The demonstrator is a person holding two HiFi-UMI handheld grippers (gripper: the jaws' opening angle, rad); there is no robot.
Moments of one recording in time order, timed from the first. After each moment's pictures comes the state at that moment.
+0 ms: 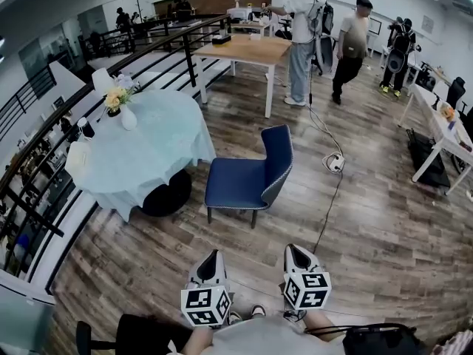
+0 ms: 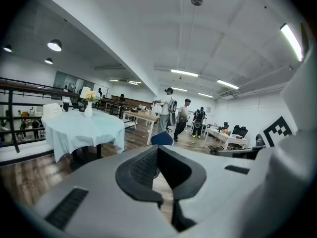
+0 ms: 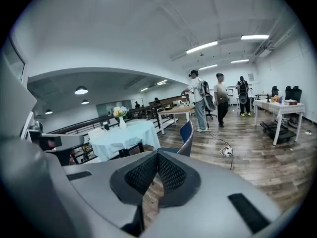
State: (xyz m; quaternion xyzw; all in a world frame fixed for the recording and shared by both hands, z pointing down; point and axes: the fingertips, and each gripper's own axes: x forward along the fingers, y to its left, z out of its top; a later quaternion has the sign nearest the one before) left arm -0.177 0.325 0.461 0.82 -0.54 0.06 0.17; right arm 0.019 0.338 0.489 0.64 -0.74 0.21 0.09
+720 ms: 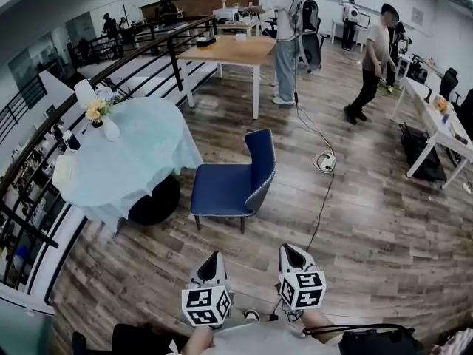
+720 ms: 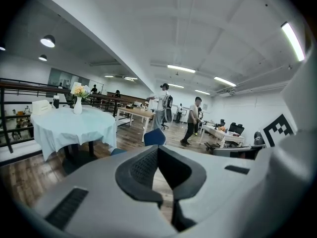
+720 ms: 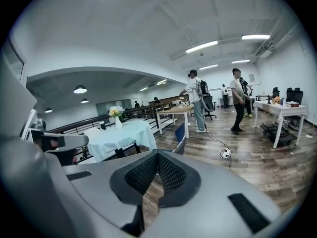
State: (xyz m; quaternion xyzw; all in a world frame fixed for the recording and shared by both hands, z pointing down) left arm -0.102 0.290 0.470 0.83 -0.52 0.08 0.18; right arm 0.078 0.305 0.492 0.64 -0.74 0.20 0.10
